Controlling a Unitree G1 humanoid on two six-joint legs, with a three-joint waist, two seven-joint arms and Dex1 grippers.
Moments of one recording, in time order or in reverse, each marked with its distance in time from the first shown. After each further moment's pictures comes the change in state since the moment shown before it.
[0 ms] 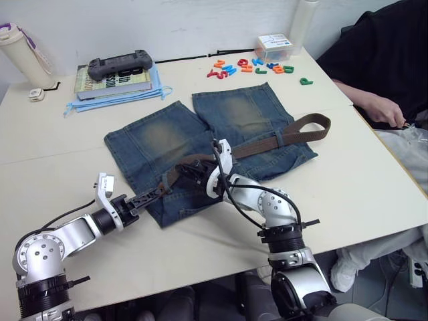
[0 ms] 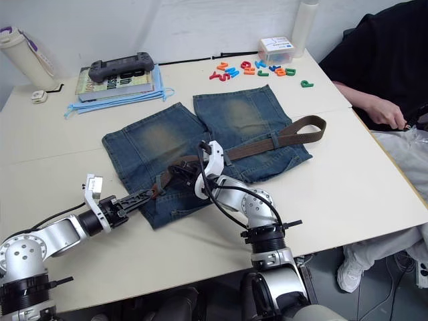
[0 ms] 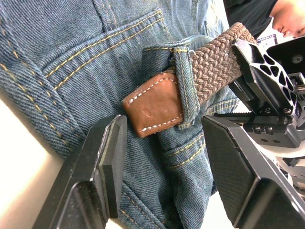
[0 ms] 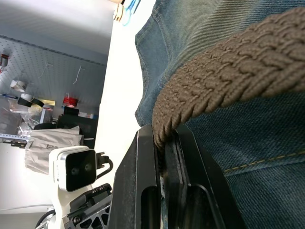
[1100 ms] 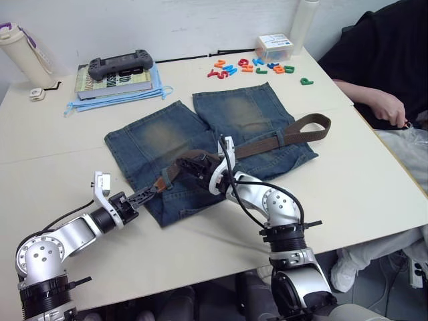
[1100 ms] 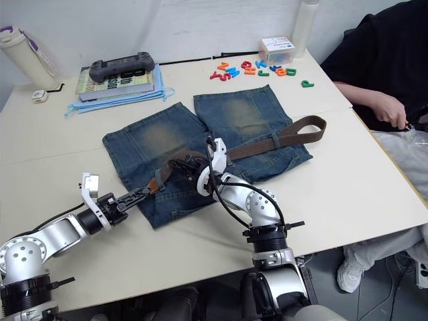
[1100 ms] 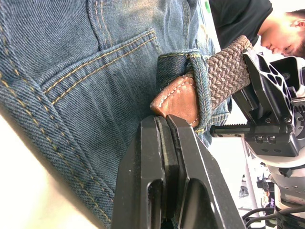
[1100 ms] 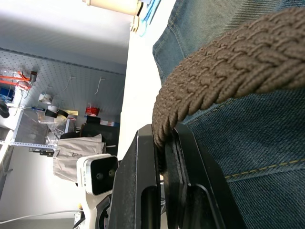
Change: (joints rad) left arm -0.001 -0.024 0.023 0.007 -0.063 -0.029 0.038; right arm 0.002 0.000 -0.035 0.000 0.107 -0.004 -0.023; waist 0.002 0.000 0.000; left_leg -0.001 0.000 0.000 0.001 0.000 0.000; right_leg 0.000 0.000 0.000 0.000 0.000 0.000
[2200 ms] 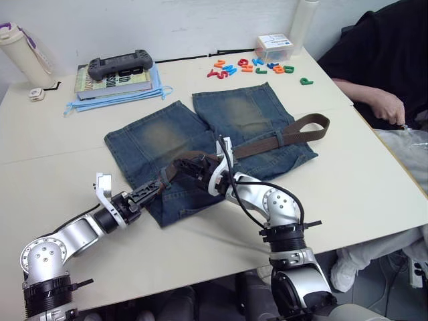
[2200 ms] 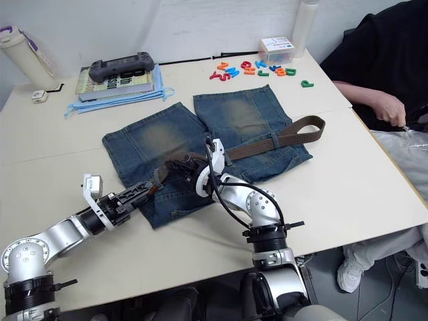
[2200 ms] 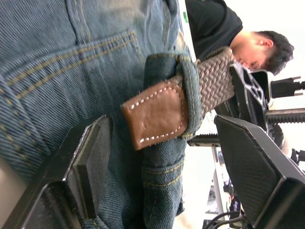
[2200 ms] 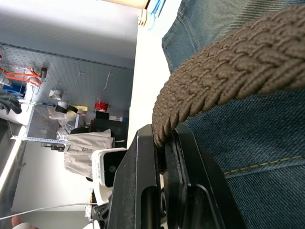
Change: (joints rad) left arm 0.011 0.003 -0.041 0.063 -0.147 -0.037 0.012; right arm 0.000 0.000 0.000 0.006 0.047 0.015 0.005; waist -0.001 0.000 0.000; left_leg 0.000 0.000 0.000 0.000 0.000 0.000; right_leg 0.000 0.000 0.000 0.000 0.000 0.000
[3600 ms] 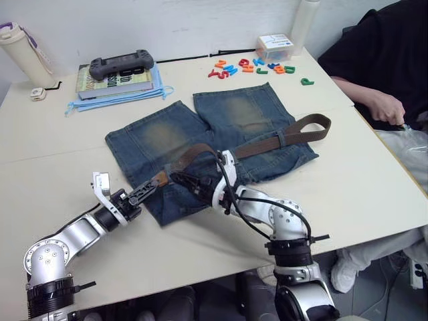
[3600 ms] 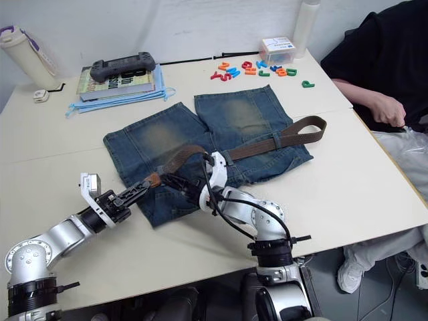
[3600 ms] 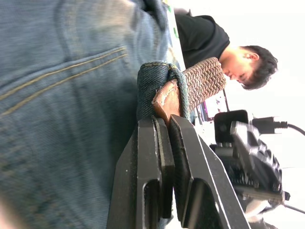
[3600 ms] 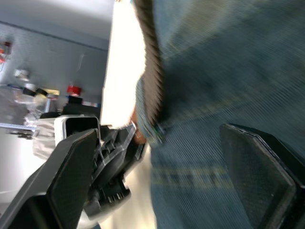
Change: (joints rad) left arm 0.016 -0.003 -0.023 0.023 -0.028 -0.096 -0.025; right arm 0.163 -0.085 0.034 -0.256 -0.069 0.172 -0.089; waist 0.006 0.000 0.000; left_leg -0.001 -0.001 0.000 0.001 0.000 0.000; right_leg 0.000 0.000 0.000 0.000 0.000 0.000
